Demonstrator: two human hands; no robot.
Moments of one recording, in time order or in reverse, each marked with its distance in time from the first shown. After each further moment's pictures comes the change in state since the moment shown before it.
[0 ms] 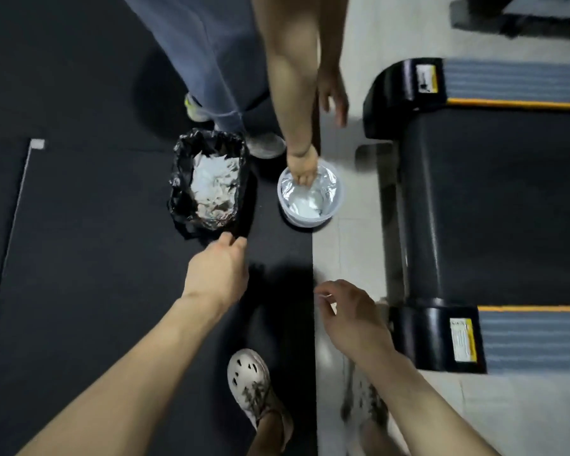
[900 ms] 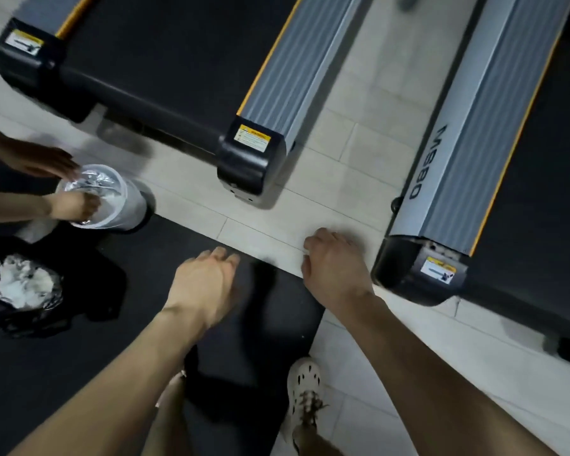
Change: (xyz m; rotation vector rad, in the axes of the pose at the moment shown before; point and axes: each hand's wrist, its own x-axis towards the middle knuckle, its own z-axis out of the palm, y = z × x) left_hand -0.204 0.135 0.054 0.727 -0.224 1.140; right_hand -0.338 0.038 0.081 -0.032 0.483 0.744
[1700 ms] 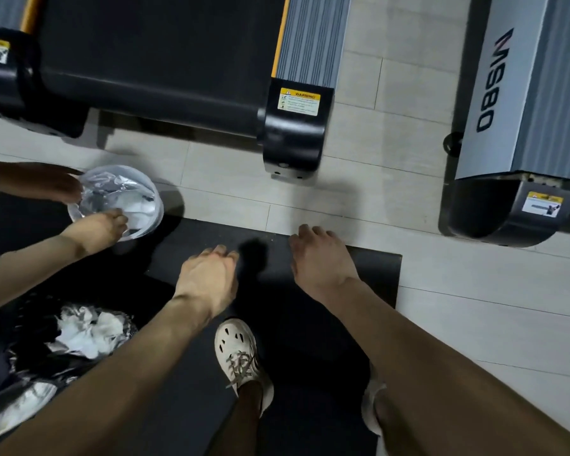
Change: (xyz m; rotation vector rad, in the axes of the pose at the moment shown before) left_hand 0.066 -0.211 0.071 0.162 -0.150 0.144; right_hand 0.090 -0.190 0.116 -0.020 -0.157 0.088
